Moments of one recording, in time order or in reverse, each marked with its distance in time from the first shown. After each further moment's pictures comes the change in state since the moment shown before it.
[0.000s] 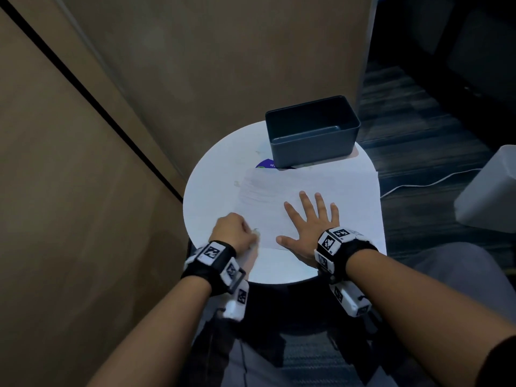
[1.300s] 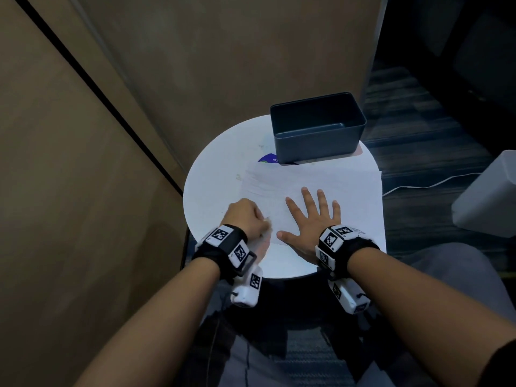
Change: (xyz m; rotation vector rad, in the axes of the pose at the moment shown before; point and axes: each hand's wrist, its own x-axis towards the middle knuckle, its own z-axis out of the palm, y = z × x) left_hand 0.008 0.019 0.003 -0.104 -0.030 0.039; right_hand 0.001 0.000 -0.001 -0.015 -0.005 0.017
